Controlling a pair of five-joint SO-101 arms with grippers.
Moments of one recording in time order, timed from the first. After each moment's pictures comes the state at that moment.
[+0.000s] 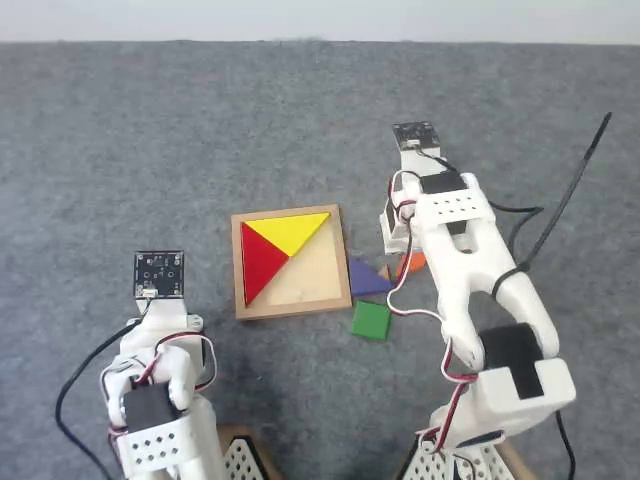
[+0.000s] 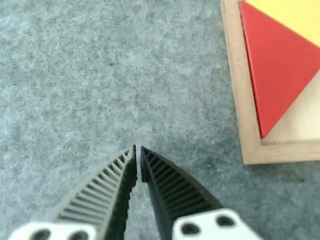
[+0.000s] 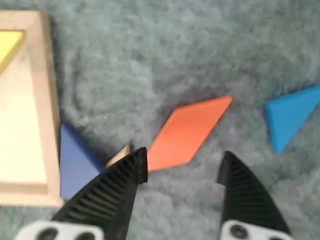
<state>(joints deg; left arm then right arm) -22.0 -102.8 97.0 72.0 -7.6 -15.1 5.7 18.7 63.7 -3.6</state>
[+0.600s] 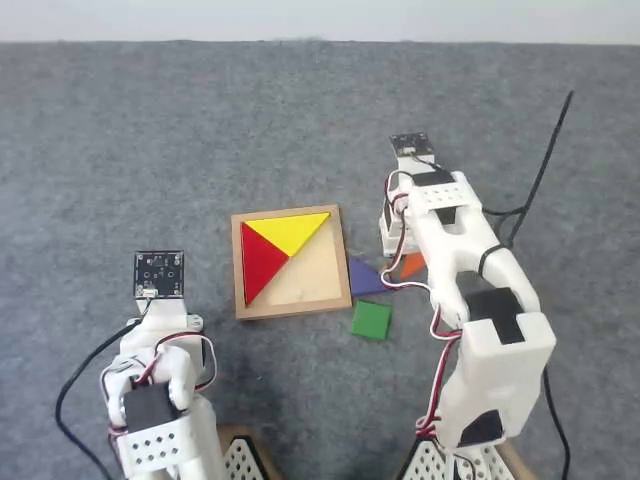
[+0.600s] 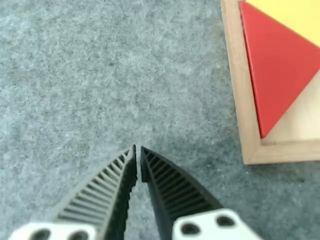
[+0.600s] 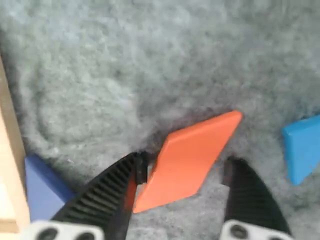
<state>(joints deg) -22.0 -102.8 97.0 72.0 -7.6 -13.8 20.3 12.2 61.4 -3.6</state>
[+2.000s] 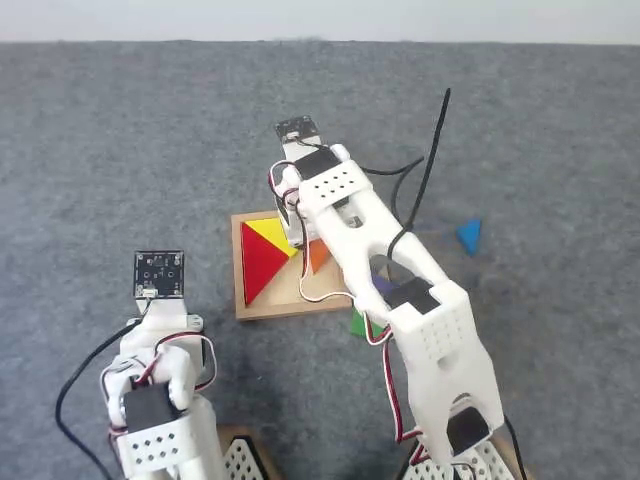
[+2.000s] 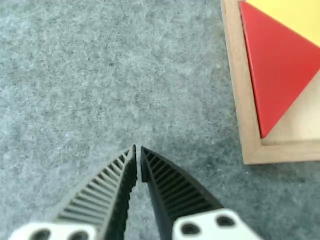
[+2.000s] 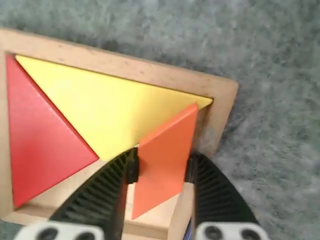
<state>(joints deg) -22.0 -102.8 97.0 72.0 -7.6 -35.8 38.7 -25.9 79.9 -12.5</state>
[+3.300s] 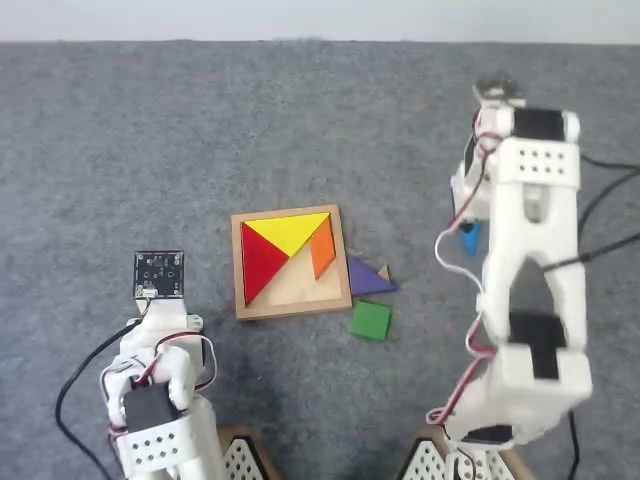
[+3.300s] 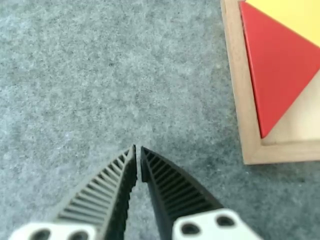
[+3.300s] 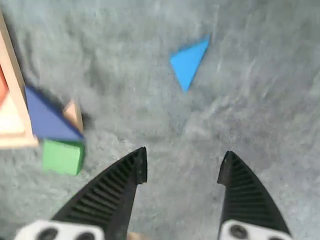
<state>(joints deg) -22.0 -102.8 97.0 72.0 -7.6 0.3 7.6 -11.3 98.8 6.6</state>
